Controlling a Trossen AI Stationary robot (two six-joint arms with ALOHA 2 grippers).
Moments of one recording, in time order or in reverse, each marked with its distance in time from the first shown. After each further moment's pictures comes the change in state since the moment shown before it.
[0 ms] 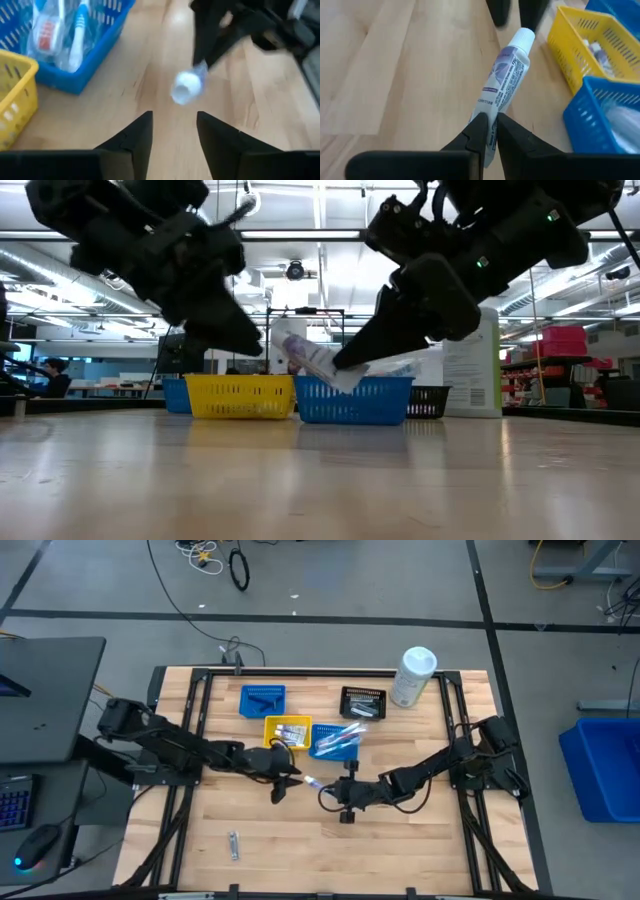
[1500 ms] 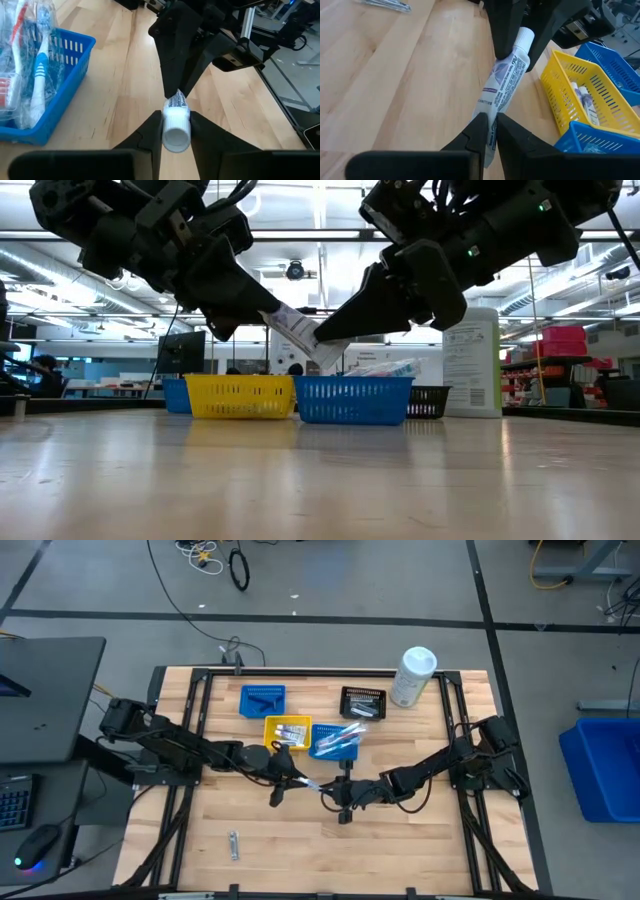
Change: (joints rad) left arm 0.004 0.031 0.001 0.191 0.108 0.119; right arm -0.003 -0.001 0.001 0.127 0.000 -0.203
